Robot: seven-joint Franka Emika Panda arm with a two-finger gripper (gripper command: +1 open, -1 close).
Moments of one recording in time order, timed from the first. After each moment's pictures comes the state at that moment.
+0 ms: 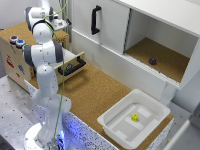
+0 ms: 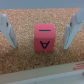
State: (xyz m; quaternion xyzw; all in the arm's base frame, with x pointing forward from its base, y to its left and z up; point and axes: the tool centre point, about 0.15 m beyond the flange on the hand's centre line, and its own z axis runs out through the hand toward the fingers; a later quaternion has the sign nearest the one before) arm 0.356 0.448 0.431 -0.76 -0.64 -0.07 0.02
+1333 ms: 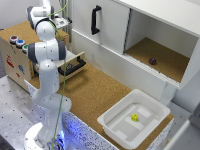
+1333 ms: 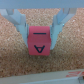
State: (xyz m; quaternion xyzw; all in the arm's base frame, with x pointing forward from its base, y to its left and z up) arm 0.366 0.456 0.439 -0.74 -0.67 -0.05 0.00
